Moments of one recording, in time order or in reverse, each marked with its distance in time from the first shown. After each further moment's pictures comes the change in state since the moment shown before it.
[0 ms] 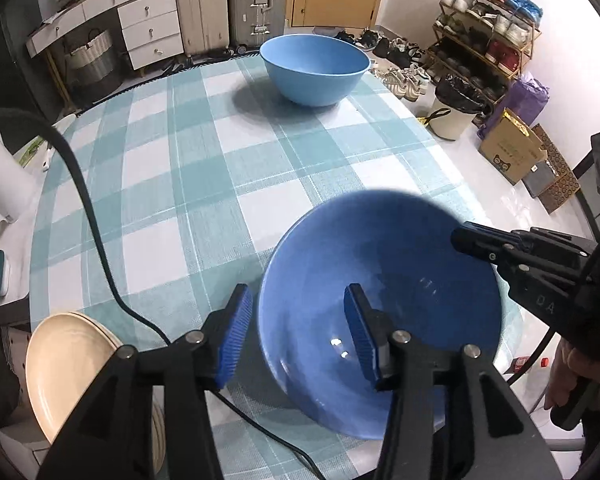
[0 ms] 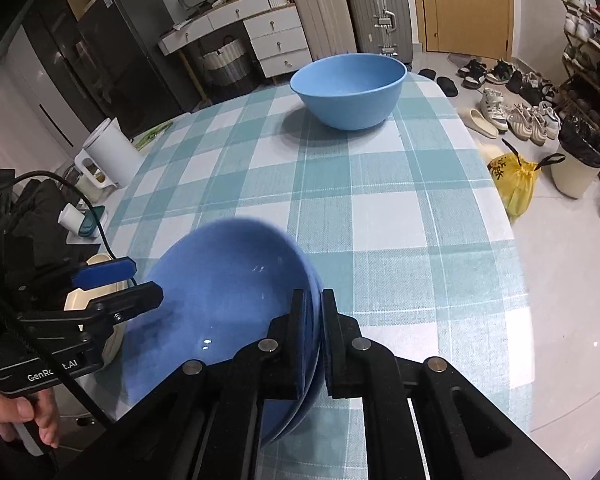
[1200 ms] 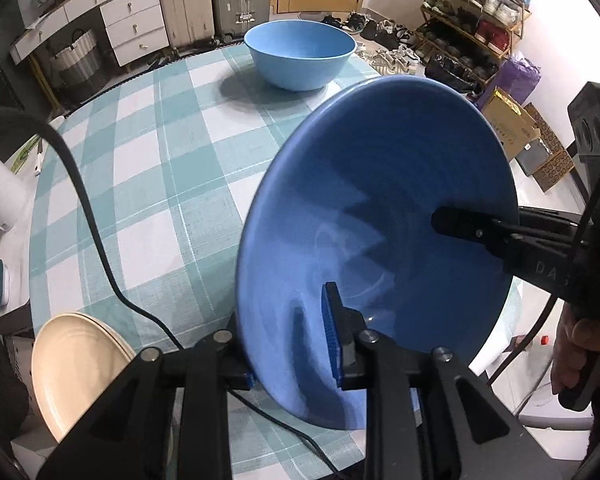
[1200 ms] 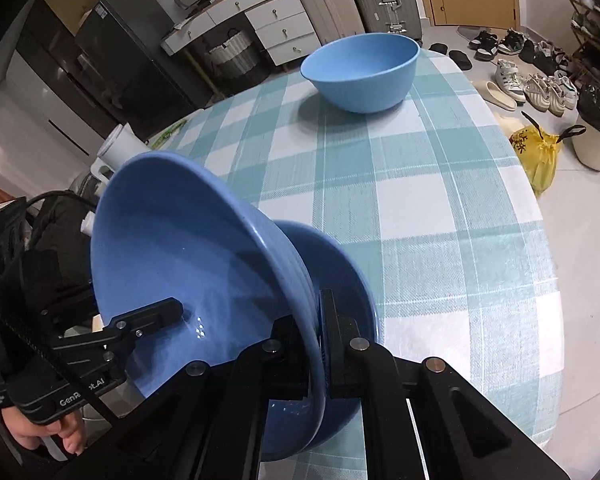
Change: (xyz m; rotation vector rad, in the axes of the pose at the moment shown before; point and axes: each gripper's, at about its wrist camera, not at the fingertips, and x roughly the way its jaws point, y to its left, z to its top) left arm 0.004 -0.007 -0.001 0.048 0.060 -0.017; right arm 0.009 0.003 0.003 0.069 0.084 0.096
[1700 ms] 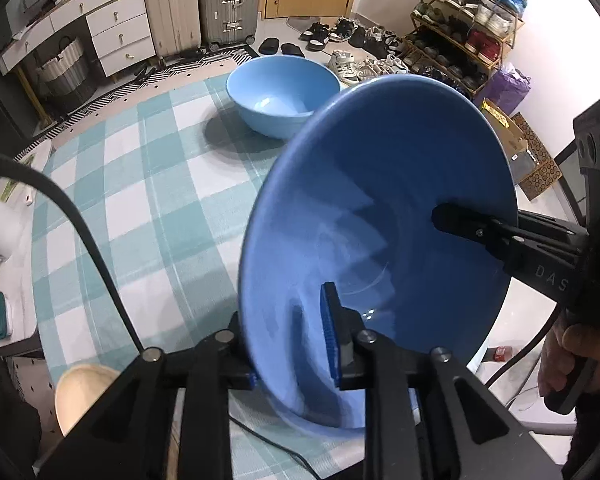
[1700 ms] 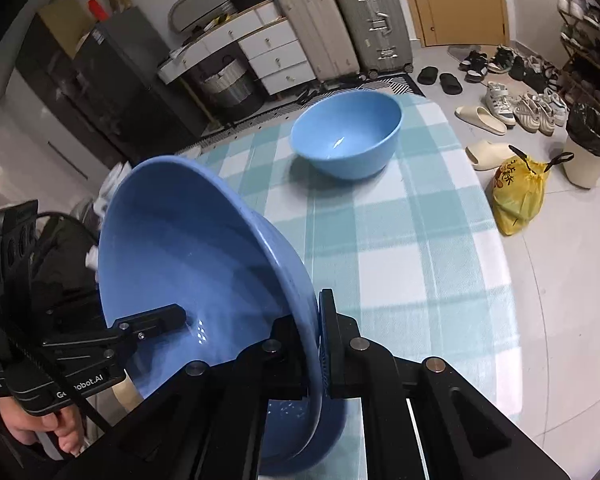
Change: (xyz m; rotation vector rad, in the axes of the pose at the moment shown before) left arm -0.026 -0.004 0.066 0.010 0.007 -0.050; right arm -0.045 -0.002 0.052 0.014 -0.068 -0.001
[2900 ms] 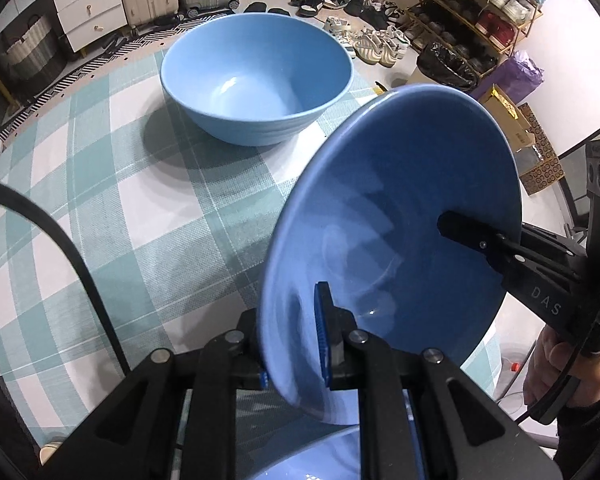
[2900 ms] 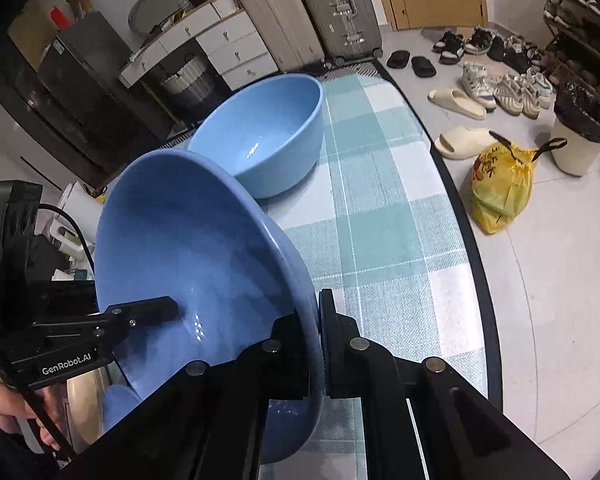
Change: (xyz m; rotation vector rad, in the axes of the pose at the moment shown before) left arm 0.112 -0.007 0.094 -0.012 0.134 -0.063; right arm 0.079 -0.102 0.066 0.071 0.007 -0.069
